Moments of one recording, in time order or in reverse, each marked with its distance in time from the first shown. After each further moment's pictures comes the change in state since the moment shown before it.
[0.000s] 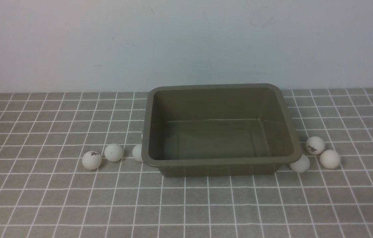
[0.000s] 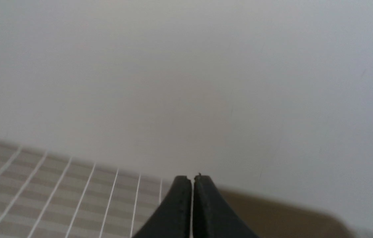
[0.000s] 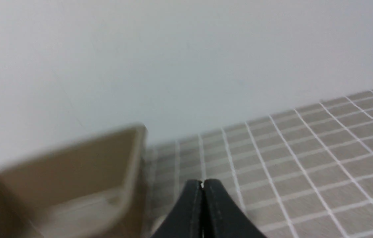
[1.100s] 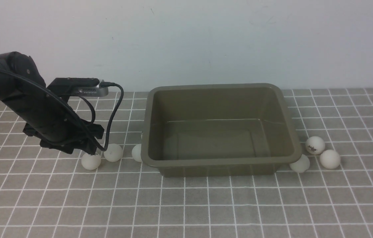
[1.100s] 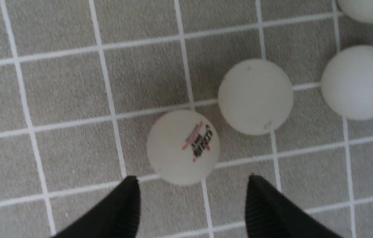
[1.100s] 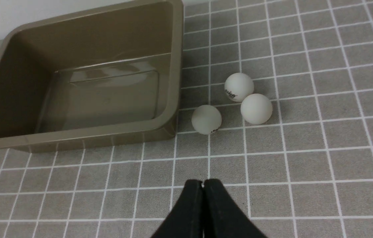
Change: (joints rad) right arm 0.053 0.624 -0.702 0.097 0.775 -0.251; left arm 0.000 1.388 -0.697 0.001 0.411 0.400
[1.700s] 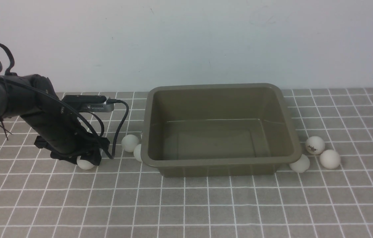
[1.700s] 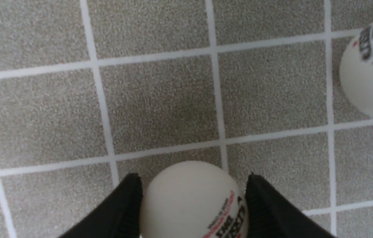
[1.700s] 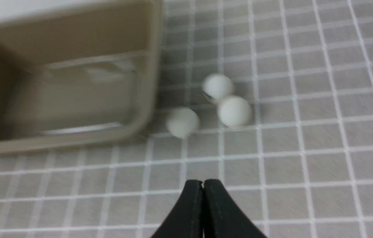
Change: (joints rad) right arm 0.001 0.196 -0.073 -0.145 0.005 0.069; left arm 0.000 0.107 -0.005 0.012 -0.053 0.000
